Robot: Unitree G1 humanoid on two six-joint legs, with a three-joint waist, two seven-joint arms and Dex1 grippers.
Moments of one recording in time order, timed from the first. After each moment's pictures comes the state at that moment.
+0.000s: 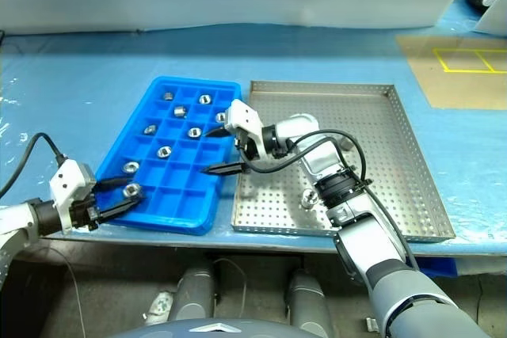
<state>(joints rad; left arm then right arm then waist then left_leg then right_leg) 0.17 0.82 0.32 -0.27 -0.39 0.34 -0.97 -0.83 -0.24 0.34 0.33 0.19 0.26 1.22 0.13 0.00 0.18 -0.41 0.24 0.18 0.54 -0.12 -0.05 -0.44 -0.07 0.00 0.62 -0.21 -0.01</state>
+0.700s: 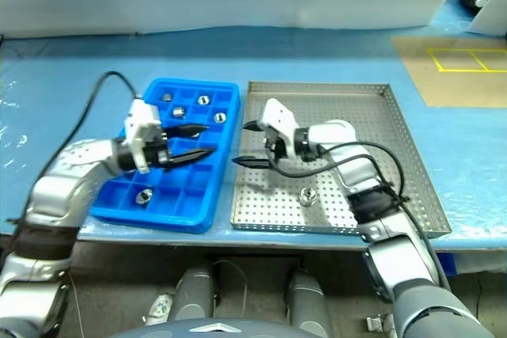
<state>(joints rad) -0.48 0.55 -0.07 -0.02 -0.46 0.38 -1.10 -0.61 -0.47 0.21 0.01 0.19 0.43 1.05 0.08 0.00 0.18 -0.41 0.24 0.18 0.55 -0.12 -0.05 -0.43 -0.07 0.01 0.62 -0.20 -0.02</state>
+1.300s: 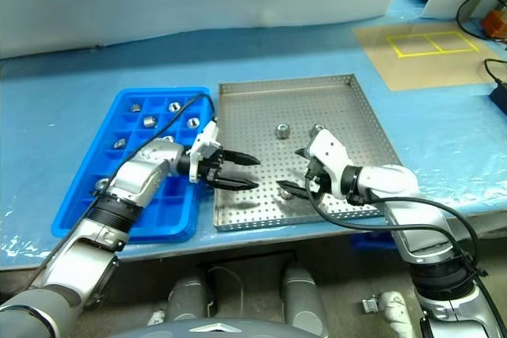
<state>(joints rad) -0.63 0.37 -0.26 0.31 -0.35 0.24 -1.38 -0.21 -0.64 0.06 -0.45 0.27 0.74 0.84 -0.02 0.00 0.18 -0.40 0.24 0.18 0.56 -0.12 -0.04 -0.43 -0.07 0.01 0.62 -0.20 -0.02</state>
